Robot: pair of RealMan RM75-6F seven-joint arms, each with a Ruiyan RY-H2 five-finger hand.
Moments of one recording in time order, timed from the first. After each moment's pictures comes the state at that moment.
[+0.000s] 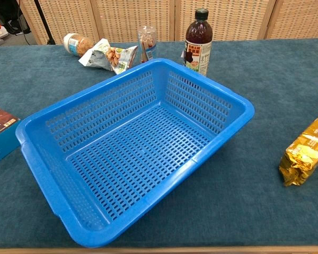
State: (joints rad) left arm -0.14 -1.28 -0.10 -1.69 1.43 1.54 0.28; right arm 0.09 -1.17 0.01 -1.77 -1.63 1.49 -0.09
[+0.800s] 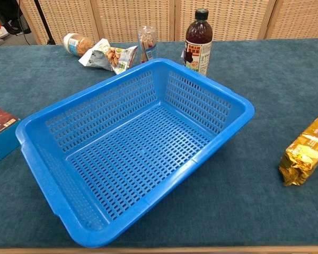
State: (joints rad) left arm -0.14 -1.25 -0.08 -1.74 1.39 1.48 0.29; right arm 0.09 -1.17 0.01 -1.78 -1.63 1.48 -0.09
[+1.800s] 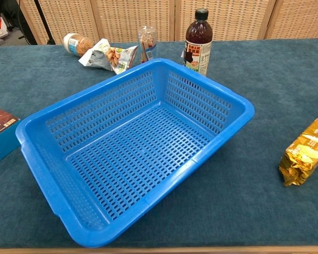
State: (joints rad) left arm -0.19 -1.23 -0.10 -1.75 1.26 1.33 0.22; right arm 0.17 -1.13 0.04 -1.75 -1.43 1.27 -0.13
